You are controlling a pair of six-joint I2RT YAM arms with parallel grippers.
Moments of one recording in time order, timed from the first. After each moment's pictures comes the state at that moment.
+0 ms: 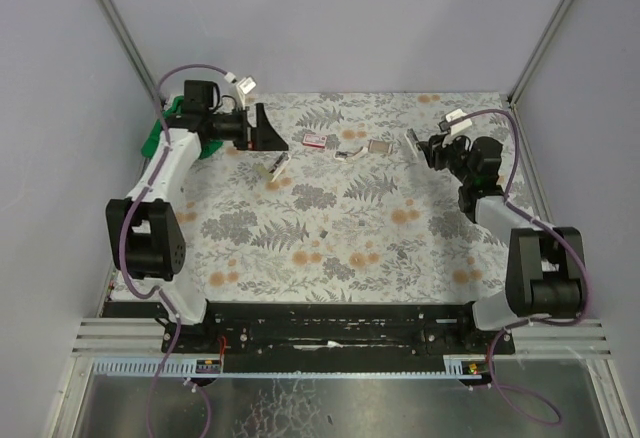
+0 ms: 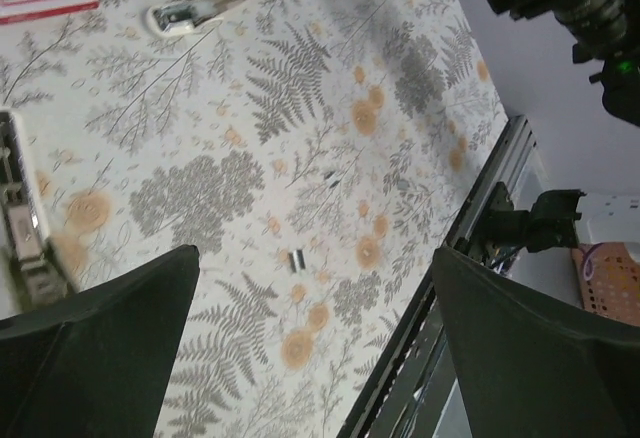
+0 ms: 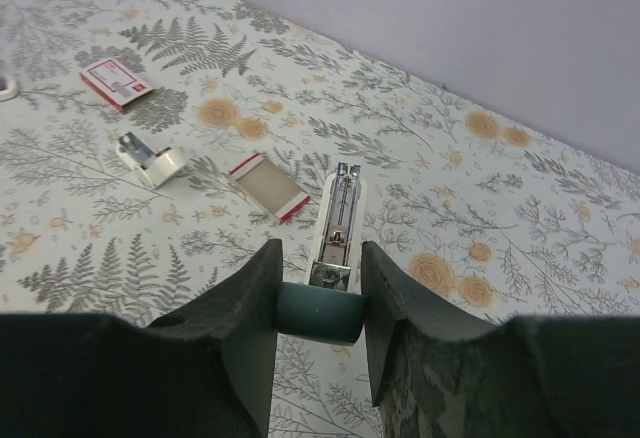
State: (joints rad) left arm -0.04 1.74 1.52 -0.54 1.00 -0.14; right arm 0.03 1.45 0.73 0.58 -0.44 -0.20
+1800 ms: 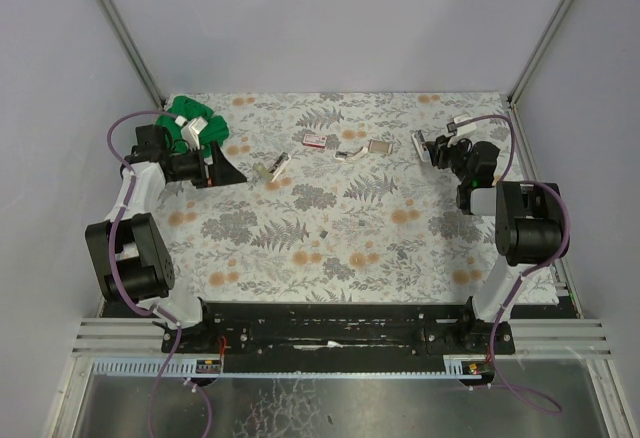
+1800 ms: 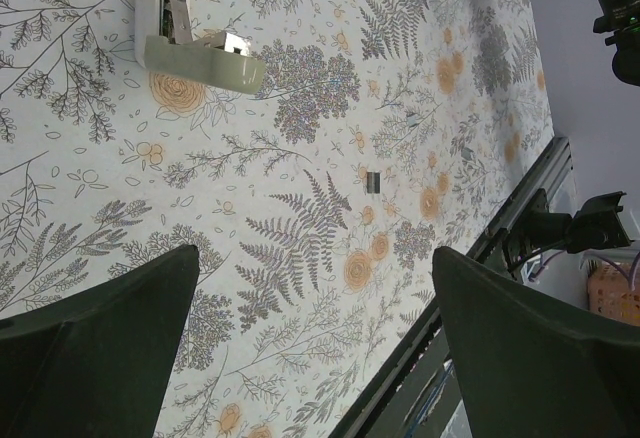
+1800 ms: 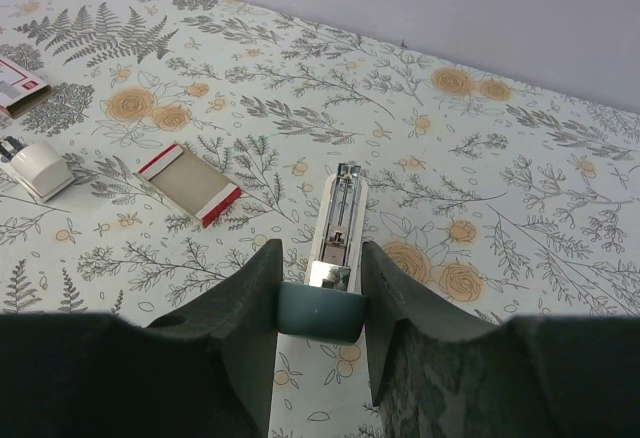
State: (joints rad) left arm 0.28 1.57 1.15 -0.62 1.05 0.12; right arm -0.06 1.83 0.77 0.94 -0.43 -0.11
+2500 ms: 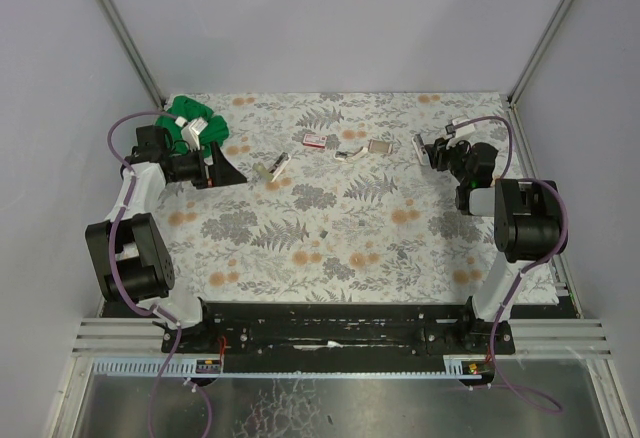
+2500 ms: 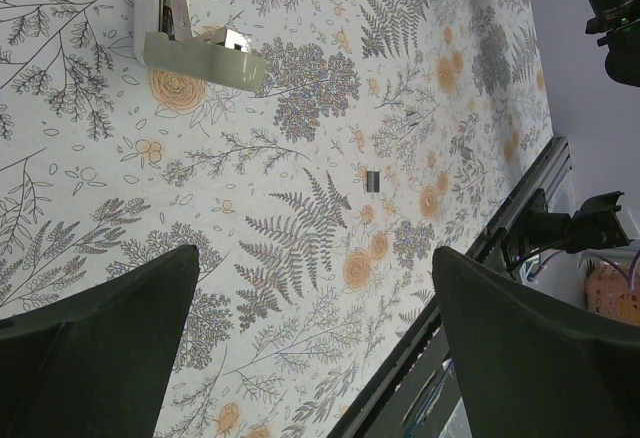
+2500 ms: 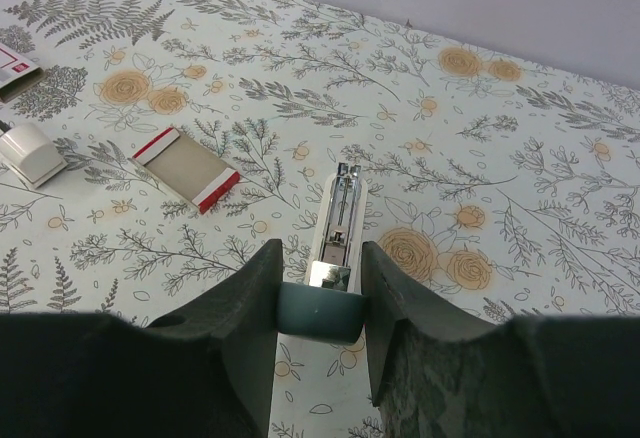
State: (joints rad) left arm 0.28 1.57 1.14 -0.62 1.05 0.12; right arm -0.06 1.86 0.77 0.94 -0.43 -0.11
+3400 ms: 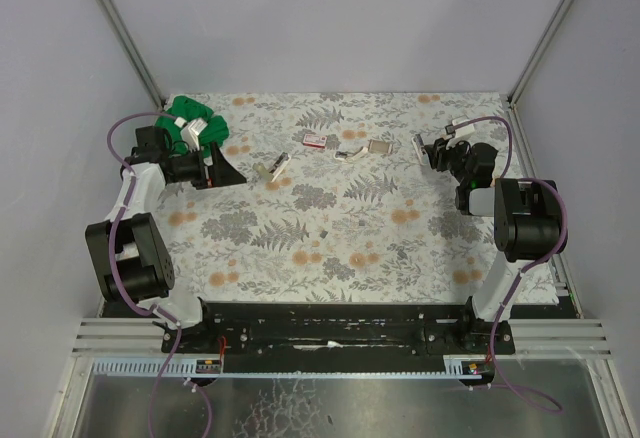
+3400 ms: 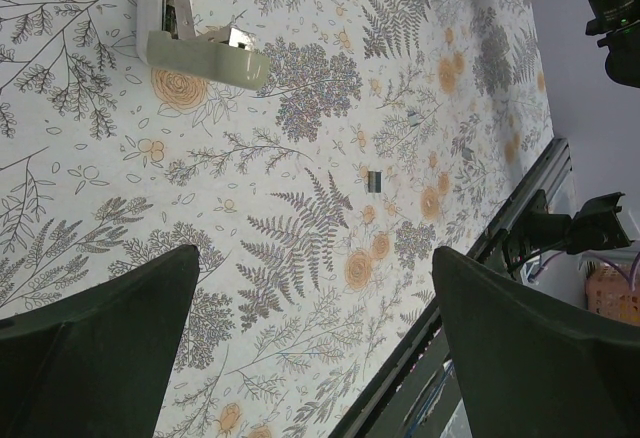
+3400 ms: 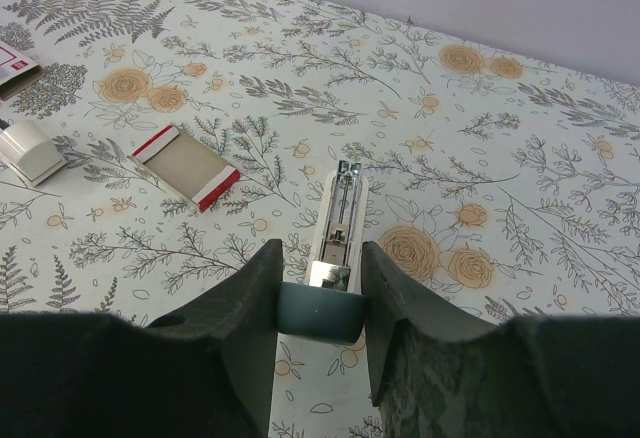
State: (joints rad) left arm 0.29 1.57 1.14 -0.61 1.05 0.12; right arm -0.06 1.86 0.77 0.94 -0.43 -0.11
